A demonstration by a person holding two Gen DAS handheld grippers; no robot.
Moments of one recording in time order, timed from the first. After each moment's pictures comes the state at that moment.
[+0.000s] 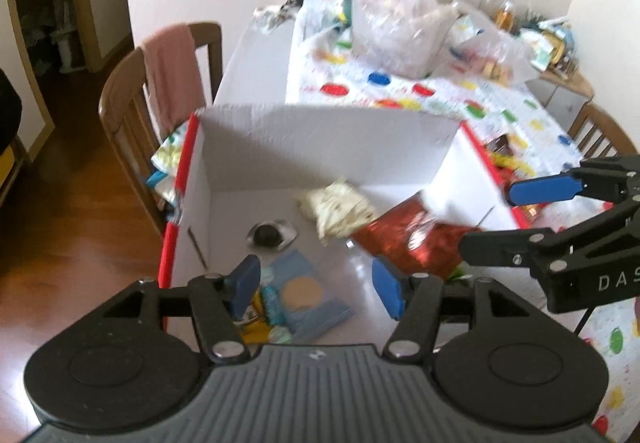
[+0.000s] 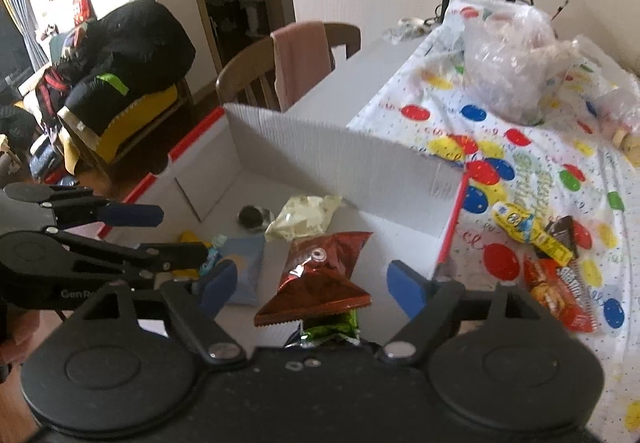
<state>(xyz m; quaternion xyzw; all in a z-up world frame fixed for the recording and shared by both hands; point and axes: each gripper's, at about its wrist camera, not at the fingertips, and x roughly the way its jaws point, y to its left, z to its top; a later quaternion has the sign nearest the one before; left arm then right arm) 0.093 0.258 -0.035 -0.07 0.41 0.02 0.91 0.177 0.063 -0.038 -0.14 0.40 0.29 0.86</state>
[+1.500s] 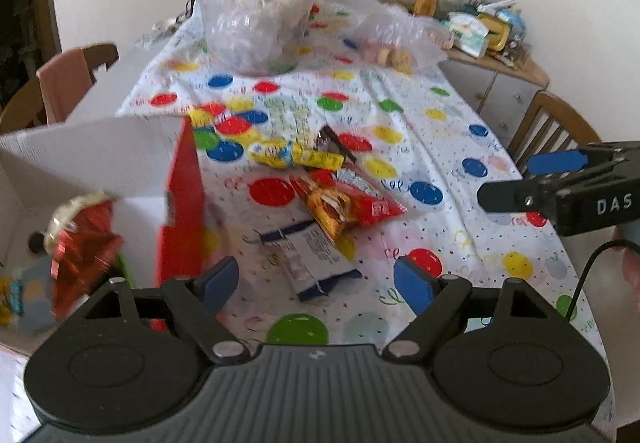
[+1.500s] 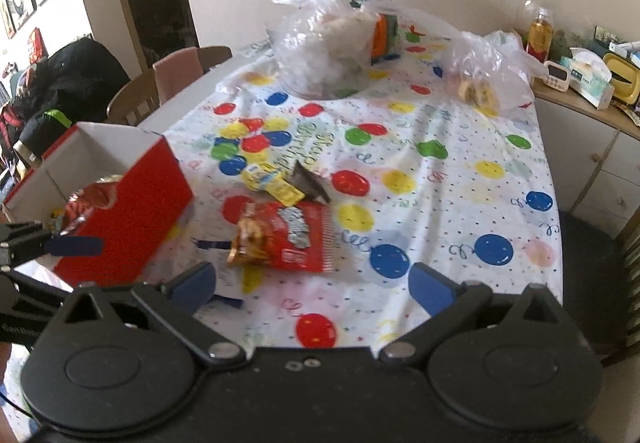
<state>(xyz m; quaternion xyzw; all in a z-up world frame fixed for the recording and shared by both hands) 0.154 -0.002 -0.057 -0.07 0.41 0.00 0.91 0.239 -0.227 -0.026 -0.11 0.38 0.23 0.89</state>
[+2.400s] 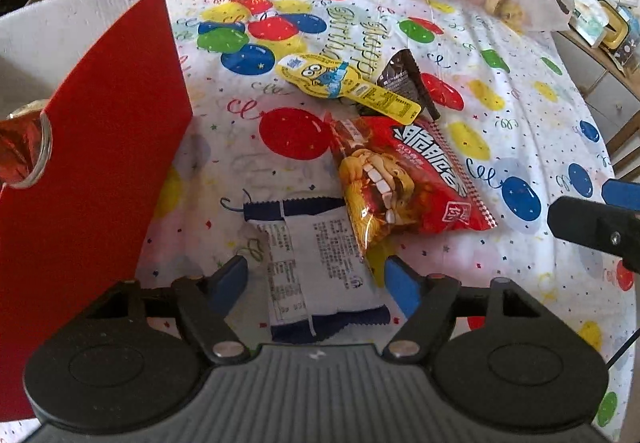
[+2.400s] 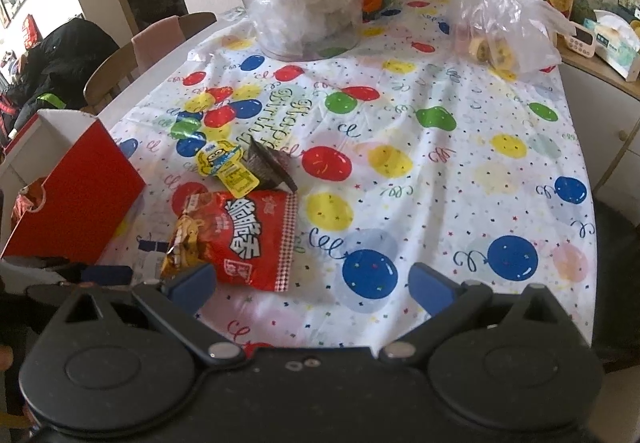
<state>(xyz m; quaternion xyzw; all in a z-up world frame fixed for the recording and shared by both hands) 0.251 -0.016 -0.139 -0.14 0.50 0.12 0.85 0.321 -0.231 -0.072 -0.10 0.43 0.24 0.86</state>
